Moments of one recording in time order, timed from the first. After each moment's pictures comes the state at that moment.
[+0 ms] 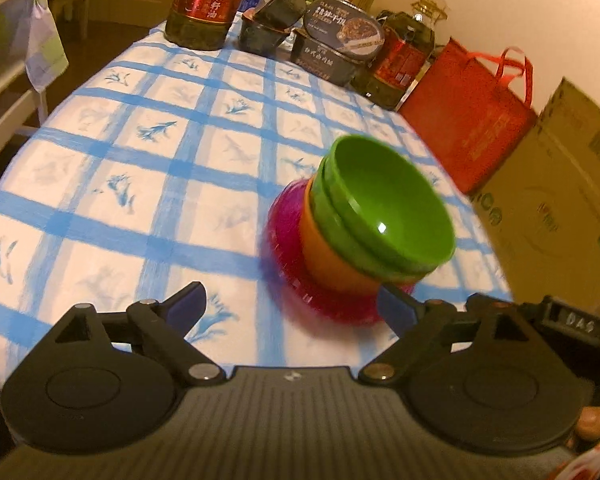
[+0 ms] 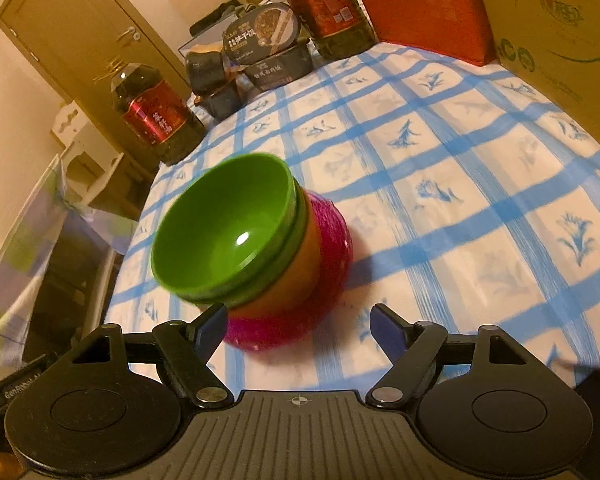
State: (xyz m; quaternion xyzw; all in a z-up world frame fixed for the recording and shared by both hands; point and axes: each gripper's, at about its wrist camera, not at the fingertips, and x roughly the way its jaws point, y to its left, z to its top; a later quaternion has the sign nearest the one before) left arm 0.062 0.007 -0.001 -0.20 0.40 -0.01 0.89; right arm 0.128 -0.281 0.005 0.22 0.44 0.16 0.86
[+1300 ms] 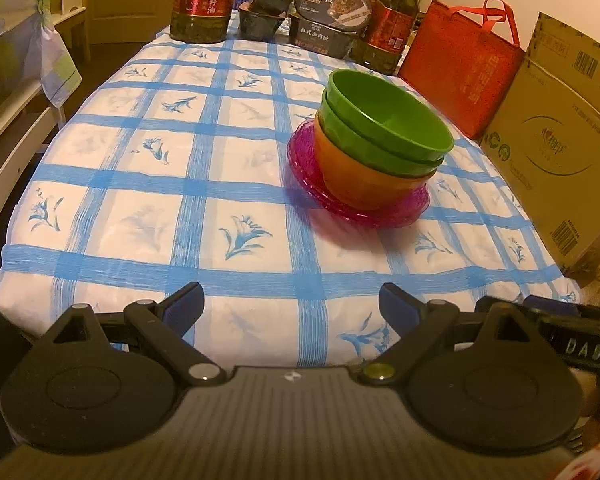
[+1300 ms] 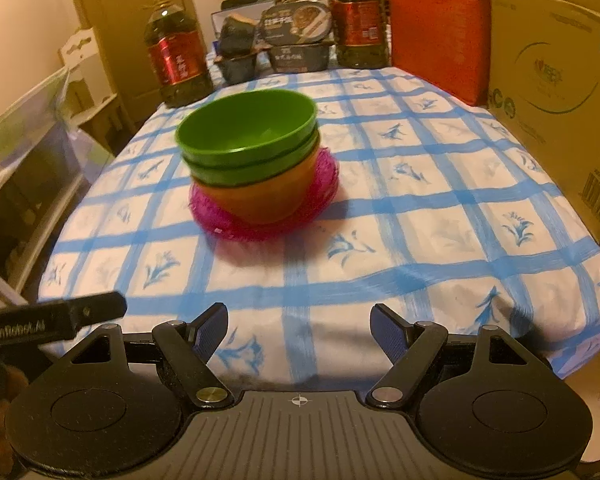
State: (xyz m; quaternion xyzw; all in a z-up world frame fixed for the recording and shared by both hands) left arm -0.018 -0.011 -0.018 -0.12 0.41 0.00 0.90; right arm 0.022 -0.241 -0.004 0.05 0.42 0.15 0.89
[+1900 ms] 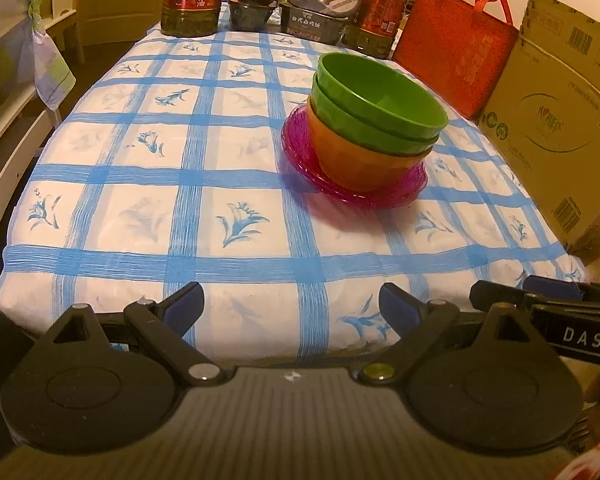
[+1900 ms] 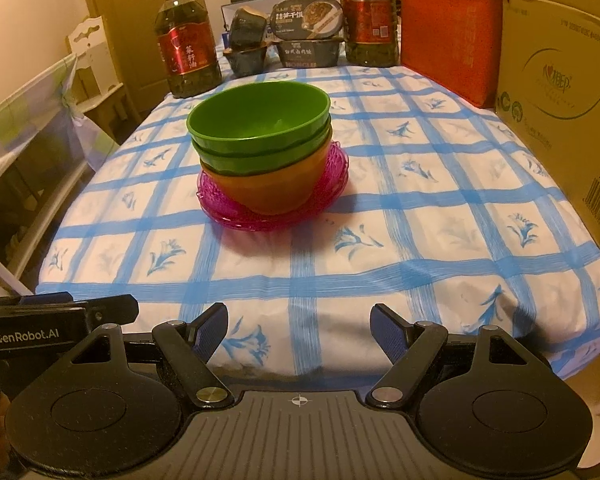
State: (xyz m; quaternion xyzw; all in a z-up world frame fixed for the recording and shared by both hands) left arm -0.020 -0.019 -0.021 -0.10 0.43 -0.01 0.90; right arm 0.020 -0.238 -0.006 0.04 0.42 0.15 0.89
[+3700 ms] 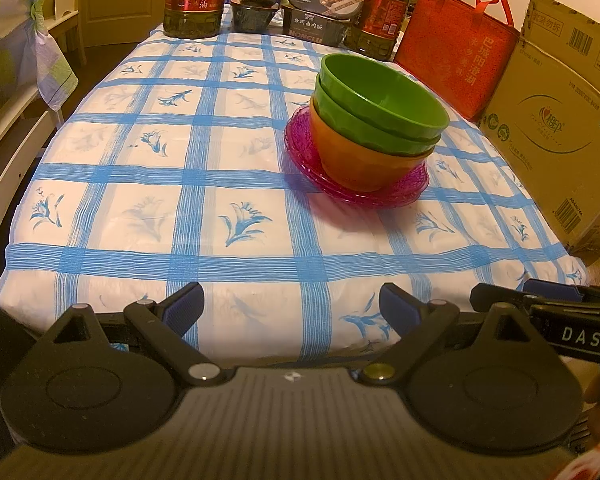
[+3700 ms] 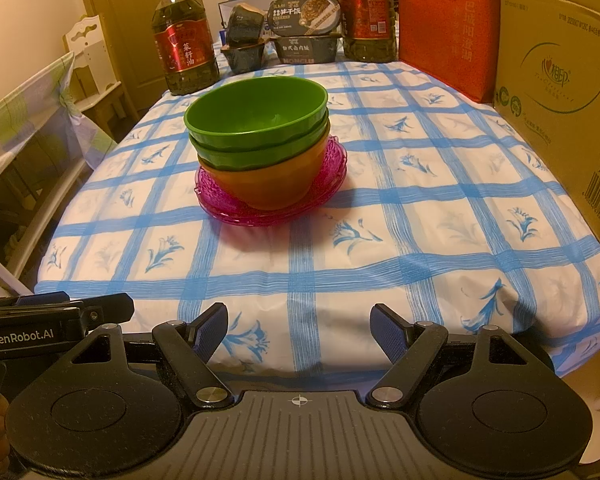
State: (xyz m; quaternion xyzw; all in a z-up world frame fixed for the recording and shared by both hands) left arm -0.023 -0.018 -0.022 -0.10 0.43 -0.01 0.90; right arm 0.020 -0.239 -0.009 0.04 0.43 0.15 0.89
